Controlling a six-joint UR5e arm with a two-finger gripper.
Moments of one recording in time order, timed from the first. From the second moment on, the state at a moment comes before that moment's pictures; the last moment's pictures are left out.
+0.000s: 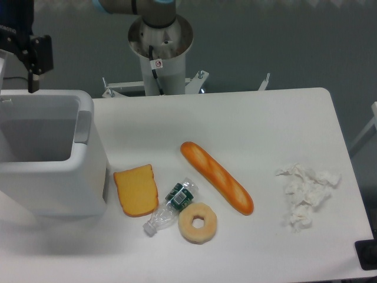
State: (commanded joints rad) arm 1.95 -1.51 -1.59 -1.08 1.40 0.24
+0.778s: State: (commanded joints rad) arm 2.03 -1.52 -1.61 -1.08 1.40 0.24
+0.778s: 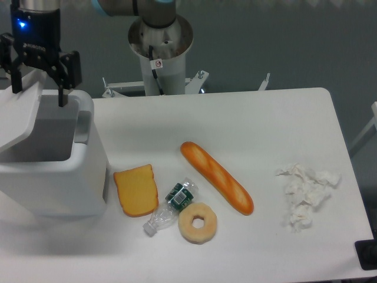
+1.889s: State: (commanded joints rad) arm 2.11 -1.57 -1.61 -1.08 1.41 0.24
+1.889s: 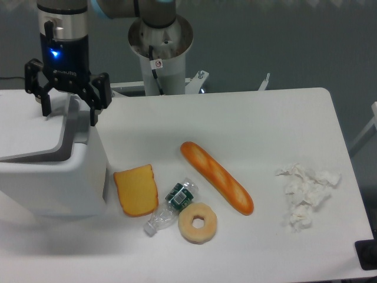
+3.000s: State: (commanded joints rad) arm 2.12 -1.62 -1.61 -1.08 1.41 0.26
